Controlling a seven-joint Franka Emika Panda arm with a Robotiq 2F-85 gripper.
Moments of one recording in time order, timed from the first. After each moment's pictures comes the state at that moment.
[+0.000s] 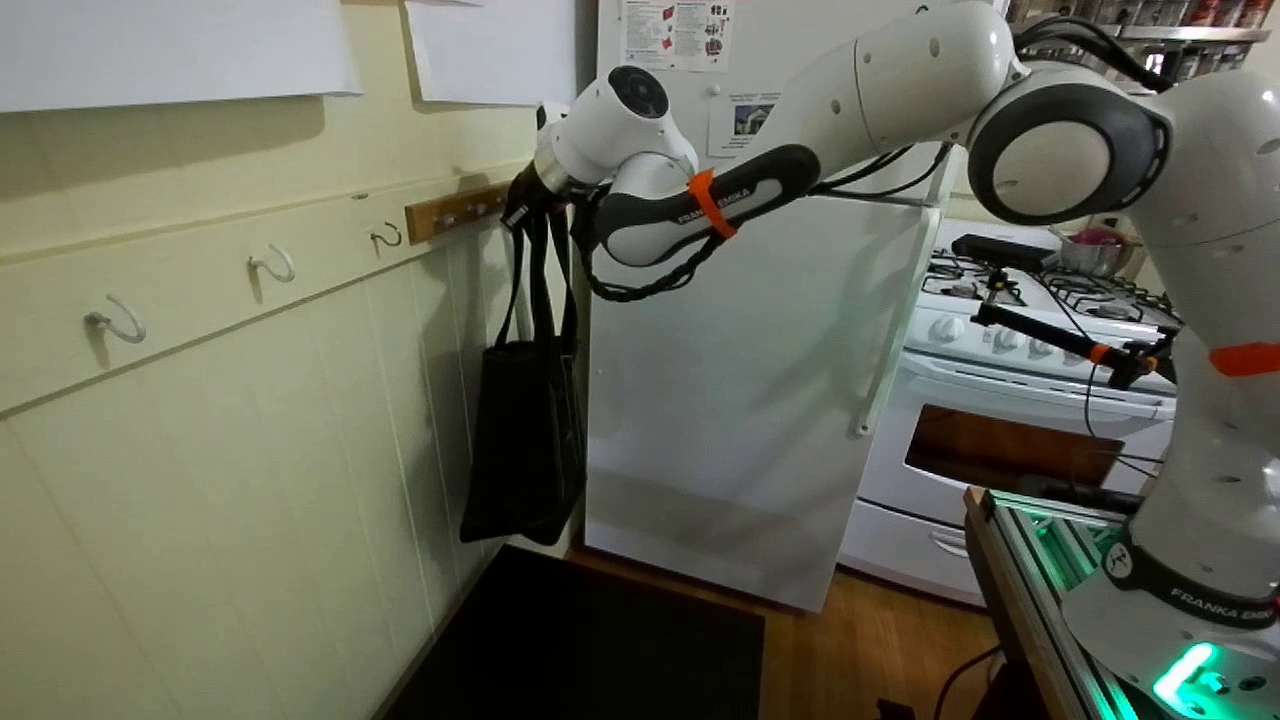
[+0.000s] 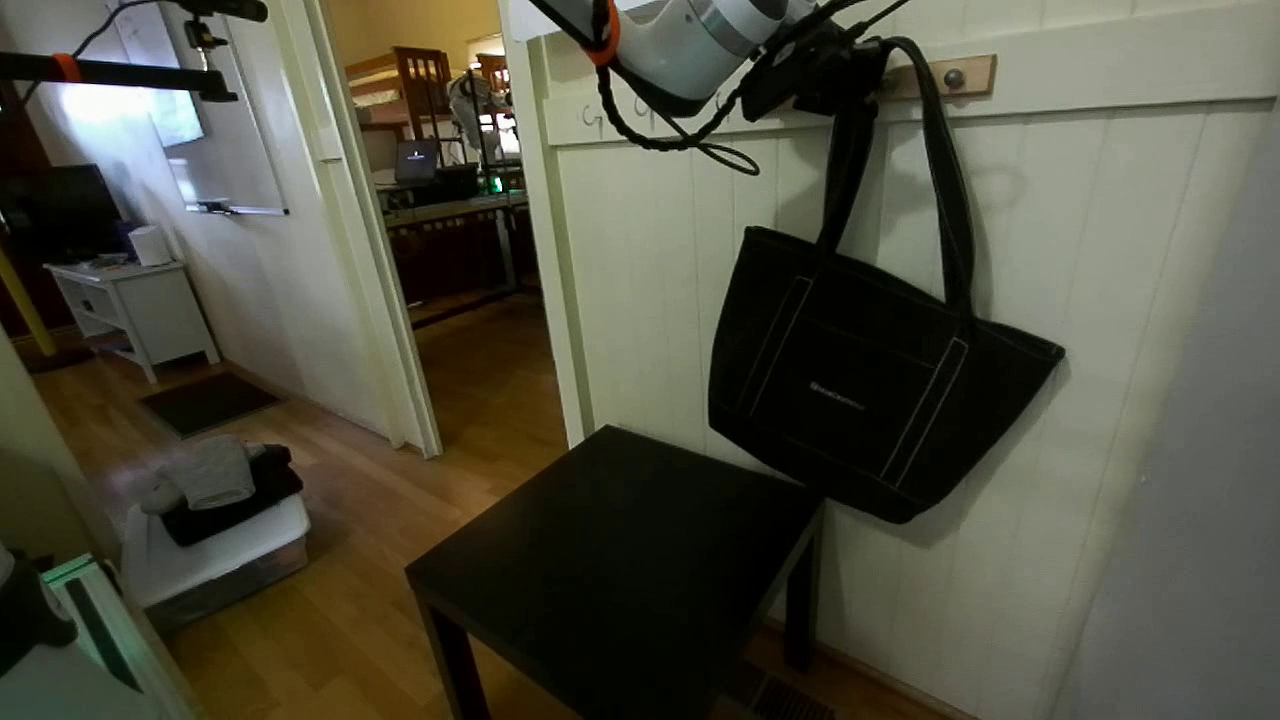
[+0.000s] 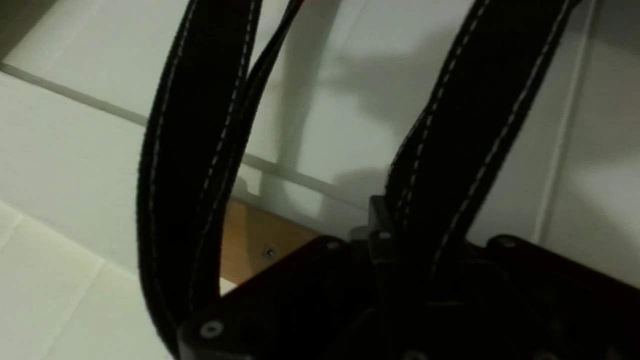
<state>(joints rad) -0.02 0.69 -0.29 -1.29 -0.47 2.87 0.22</state>
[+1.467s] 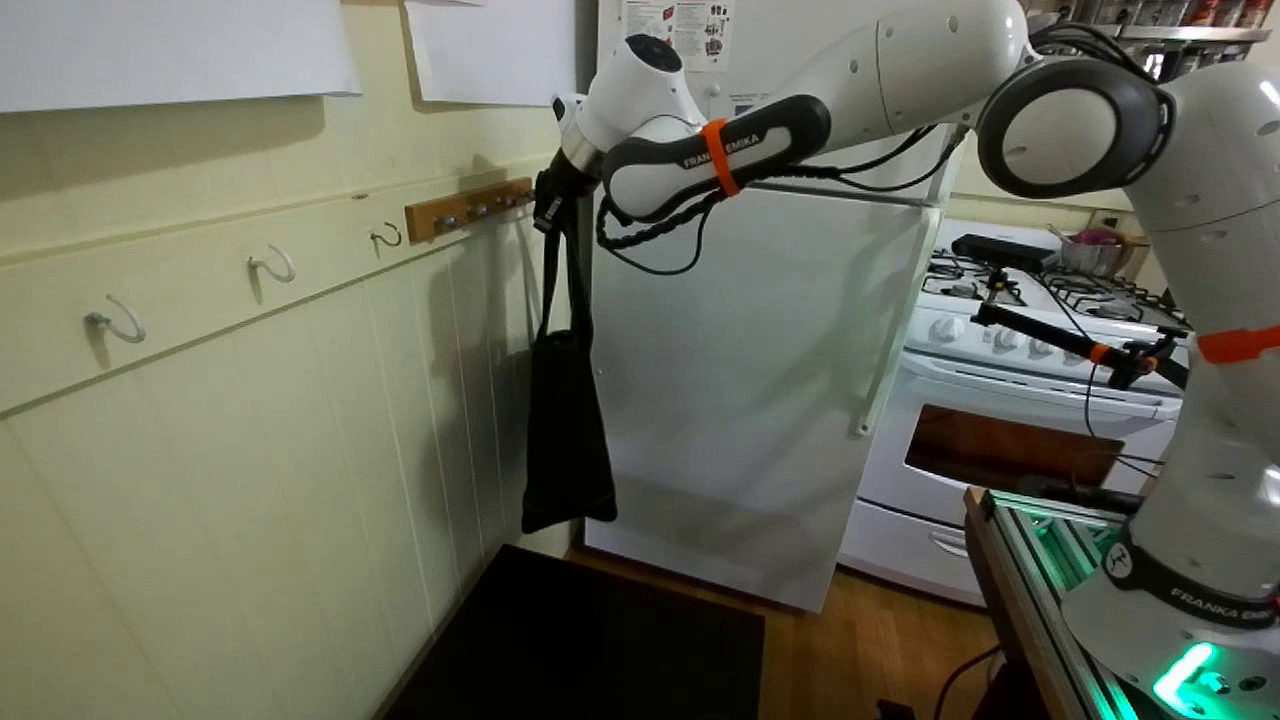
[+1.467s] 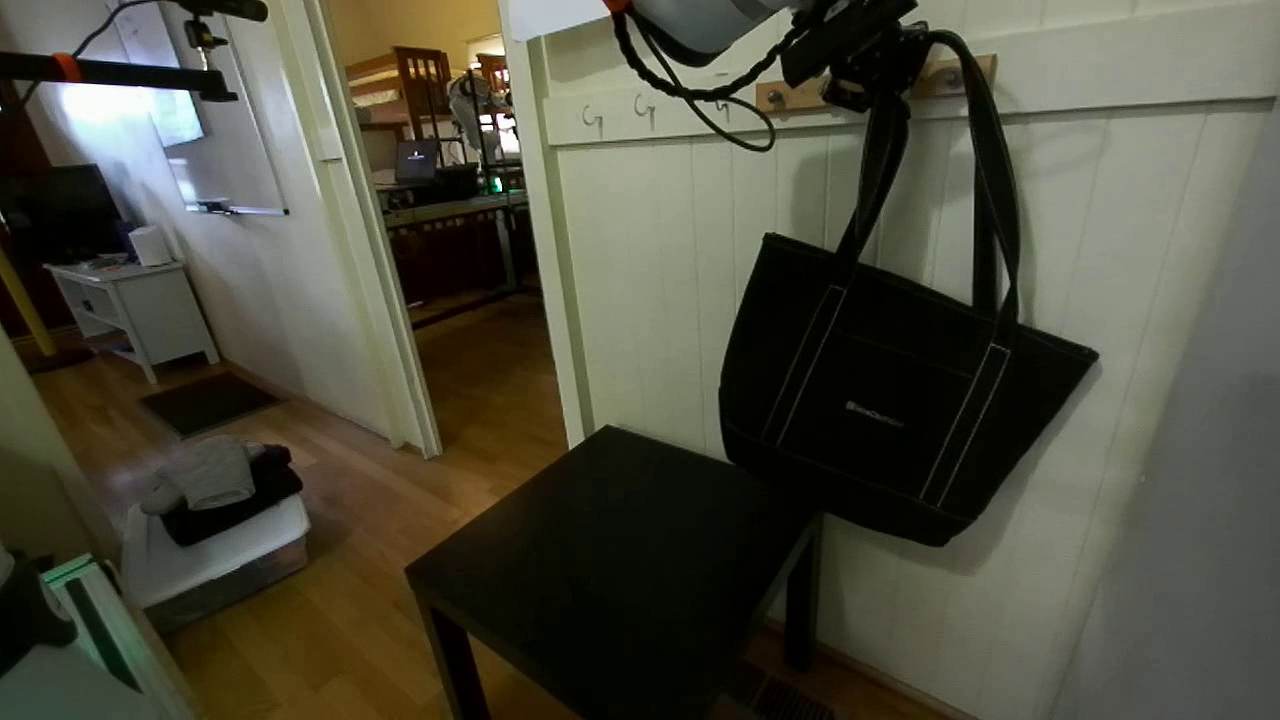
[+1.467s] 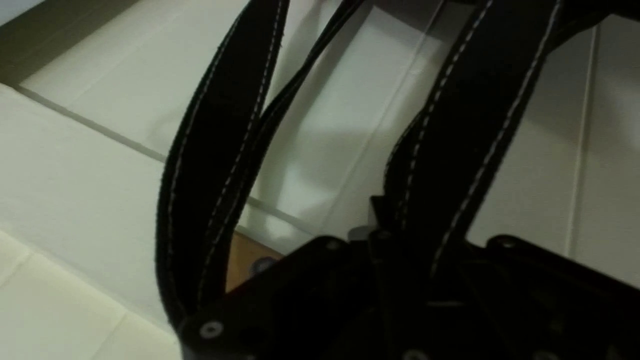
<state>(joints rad) -0.18 0.65 -0.12 -1.26 -0.28 2.67 -0.23</state>
